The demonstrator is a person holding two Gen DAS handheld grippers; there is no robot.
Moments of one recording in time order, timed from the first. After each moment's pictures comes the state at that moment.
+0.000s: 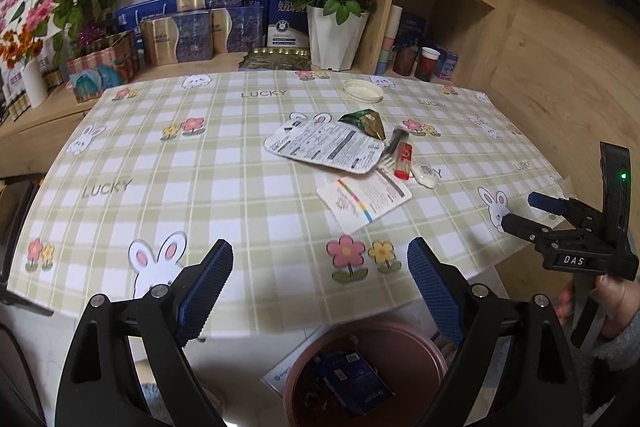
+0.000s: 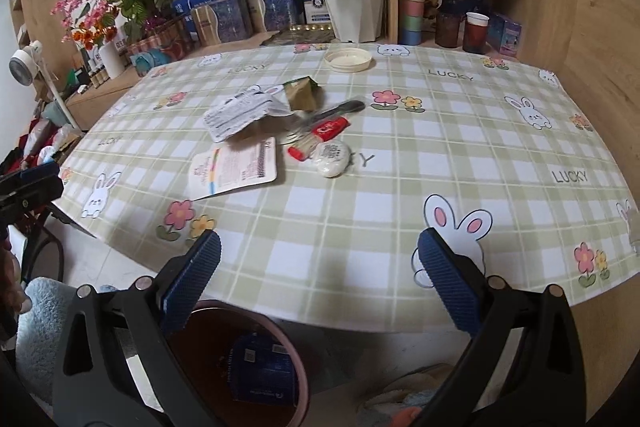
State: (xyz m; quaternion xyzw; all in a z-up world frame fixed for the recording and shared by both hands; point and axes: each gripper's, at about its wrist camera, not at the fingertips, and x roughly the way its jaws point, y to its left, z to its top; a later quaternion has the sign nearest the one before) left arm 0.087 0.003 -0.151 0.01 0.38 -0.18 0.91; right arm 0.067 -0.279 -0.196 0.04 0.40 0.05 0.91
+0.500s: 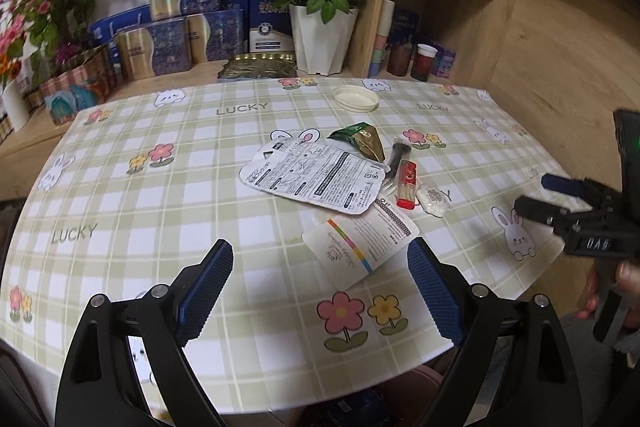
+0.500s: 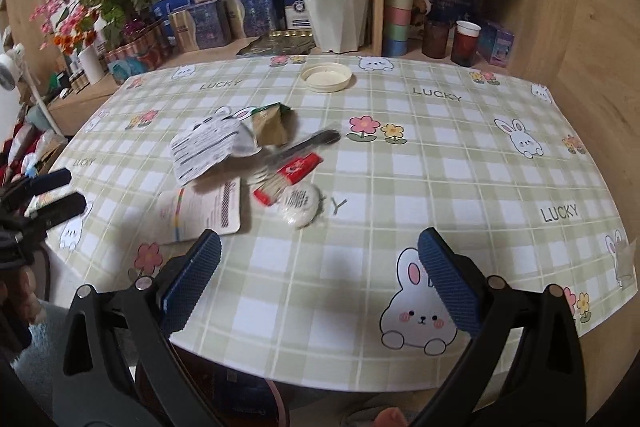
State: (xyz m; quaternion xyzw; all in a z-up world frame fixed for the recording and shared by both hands) left arm 0.149 -0.035 -0.166 0.03 0.38 -0.20 0.90; right arm 0.120 -0.295 -0.180 0.04 0.40 0.03 0.91
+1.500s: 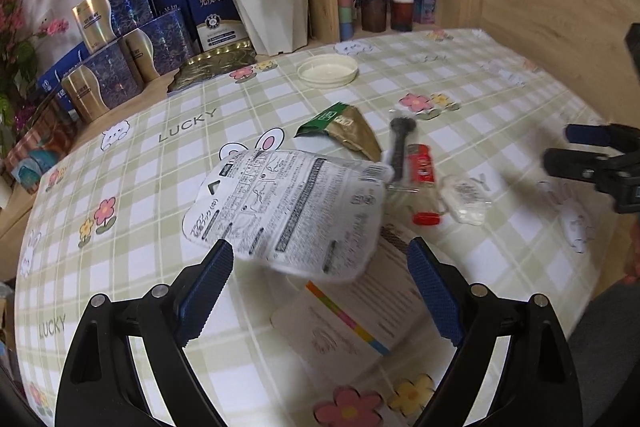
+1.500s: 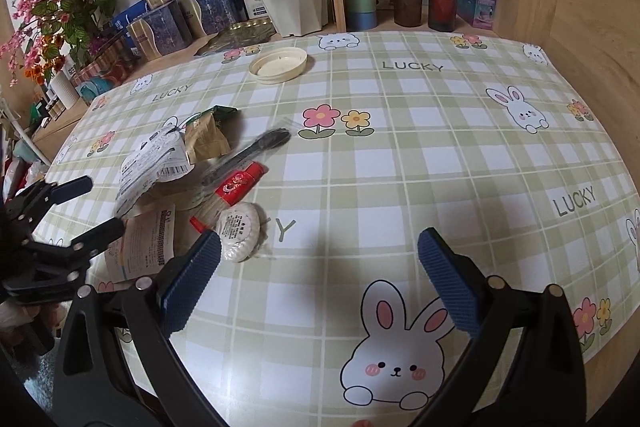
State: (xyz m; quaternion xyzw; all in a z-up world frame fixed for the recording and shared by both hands) left arm 0.229 -0.113 -0.219 0.16 0.39 -0.22 0.88; right arm 0.171 -0.342 -0.214 0.09 0.43 0.00 0.90
